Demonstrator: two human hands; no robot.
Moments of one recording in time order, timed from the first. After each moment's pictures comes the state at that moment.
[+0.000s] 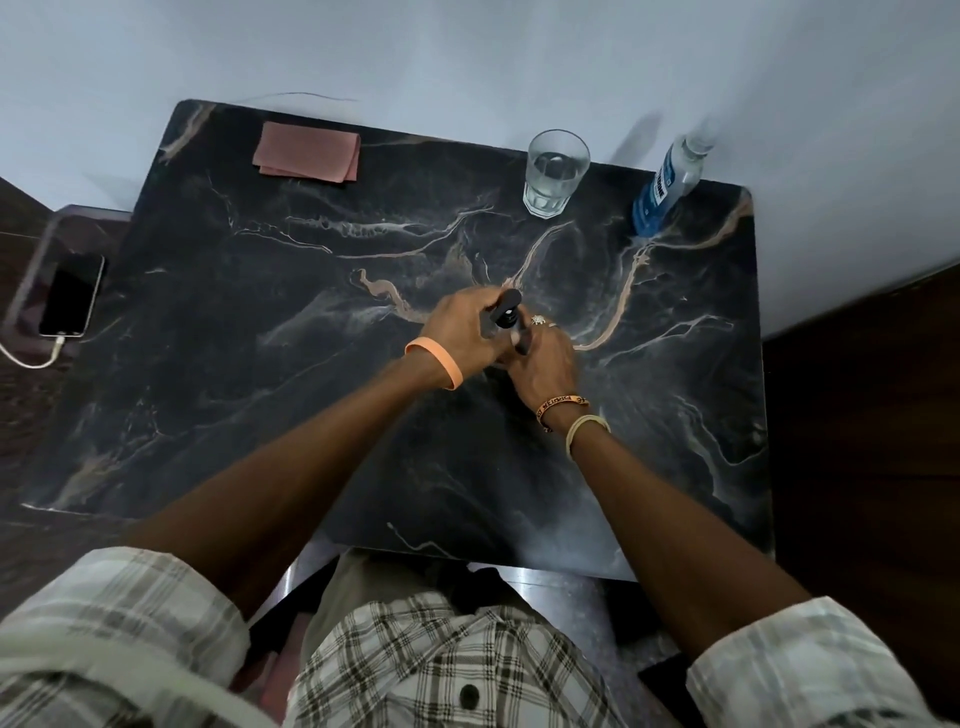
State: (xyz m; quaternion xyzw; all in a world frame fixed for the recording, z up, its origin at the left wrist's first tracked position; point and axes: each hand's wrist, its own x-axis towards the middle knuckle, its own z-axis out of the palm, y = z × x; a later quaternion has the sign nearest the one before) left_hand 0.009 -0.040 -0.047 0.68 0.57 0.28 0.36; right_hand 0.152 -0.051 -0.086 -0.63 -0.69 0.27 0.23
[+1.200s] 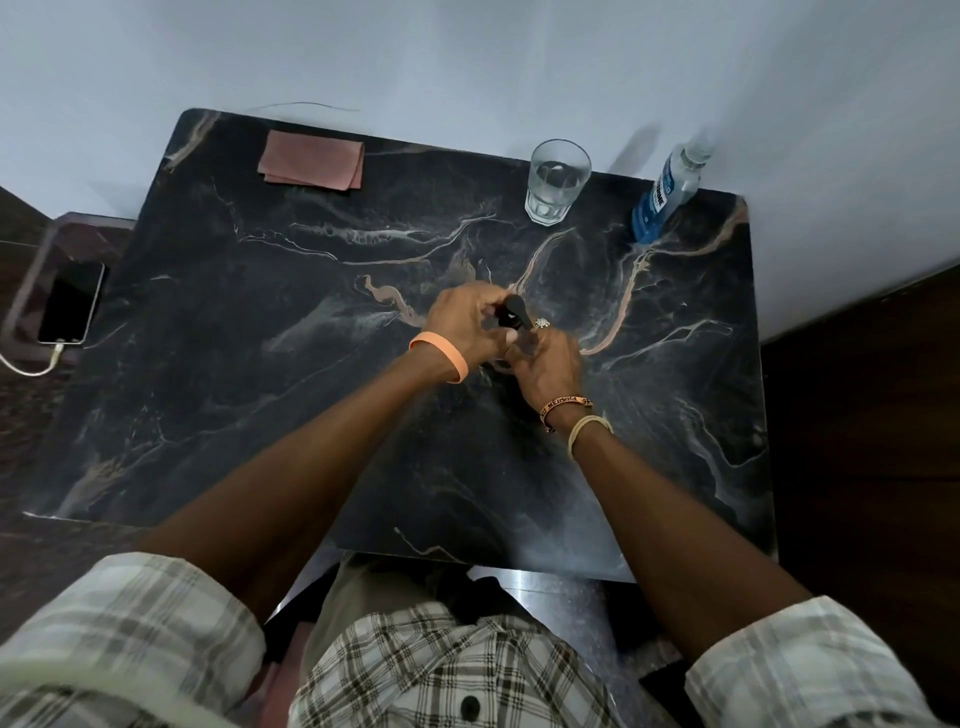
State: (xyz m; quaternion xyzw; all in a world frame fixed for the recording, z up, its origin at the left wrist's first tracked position) left_hand 0.003 -0.032 -0.042 0.67 0.59 0.25 0.37; right_hand 0.146 -0.053 -0.073 -0.69 -0.64 0.28 0.21
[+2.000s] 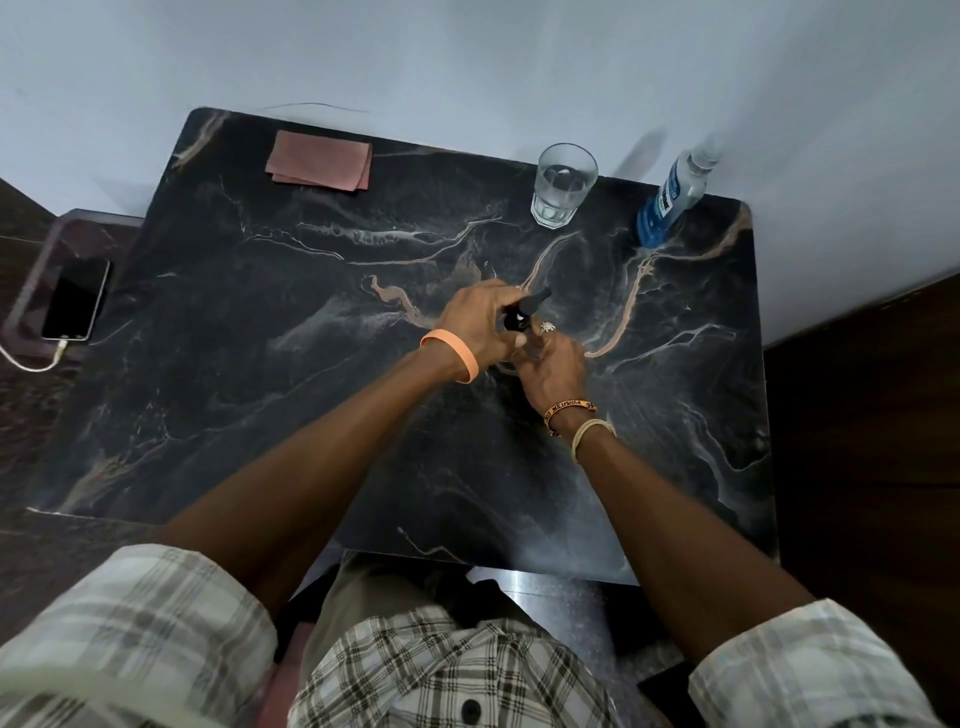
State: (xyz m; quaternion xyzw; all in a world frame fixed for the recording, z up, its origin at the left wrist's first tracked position) left_hand 0.006 -0.033 -0.028 0.70 0.58 0.23 0.34; right_hand 0.143 -0.056 -0.075 -0.67 -0.66 0.25 0.24
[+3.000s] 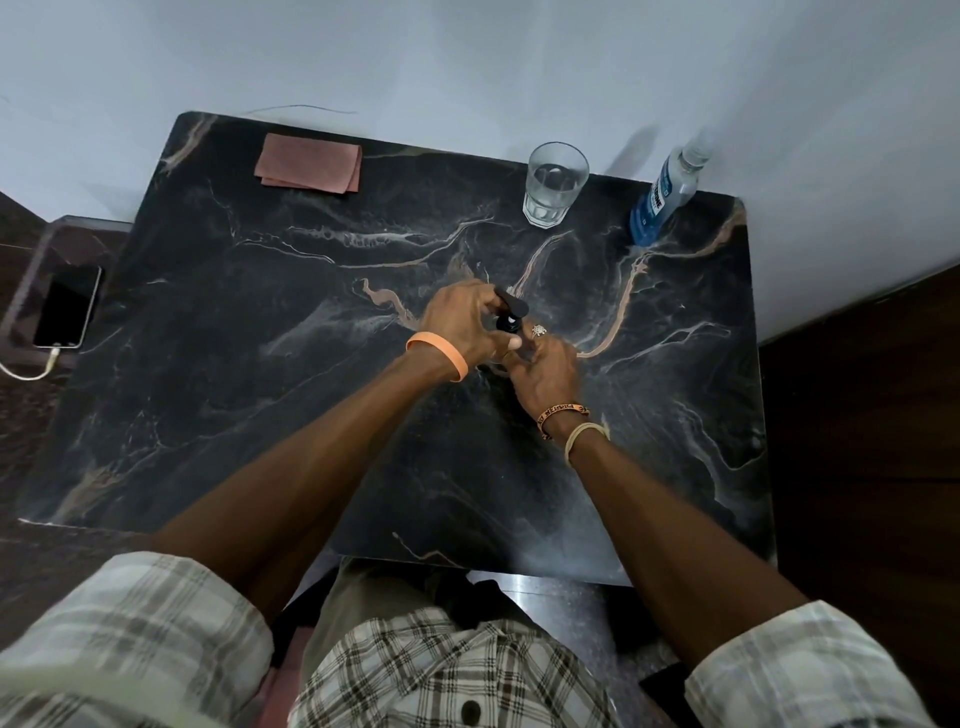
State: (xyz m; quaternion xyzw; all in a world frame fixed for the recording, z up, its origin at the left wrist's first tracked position) left_hand 0.004 -0.029 -0.033 0.68 0.62 0.22 0.31; right_hand 0.145 -0.056 -0.081 -0.68 -0.64 0.27 0.25
